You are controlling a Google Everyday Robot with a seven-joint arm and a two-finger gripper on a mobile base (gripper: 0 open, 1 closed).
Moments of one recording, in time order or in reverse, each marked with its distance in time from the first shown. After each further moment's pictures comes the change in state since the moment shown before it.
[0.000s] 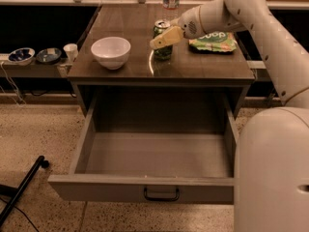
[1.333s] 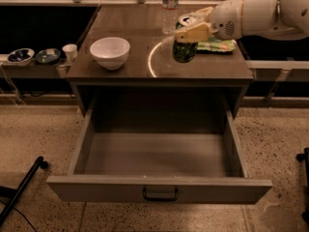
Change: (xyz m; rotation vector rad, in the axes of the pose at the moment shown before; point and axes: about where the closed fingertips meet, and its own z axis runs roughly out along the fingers) arm -0.023 0.074 -0.112 0.003 -0.171 -0.139
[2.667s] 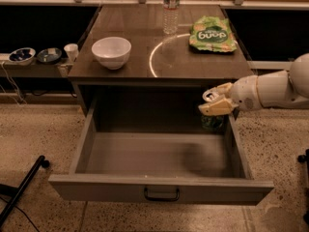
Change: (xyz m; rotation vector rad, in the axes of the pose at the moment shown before) arm 0.210 0.071 -0.052 -0.005 0.280 0.146
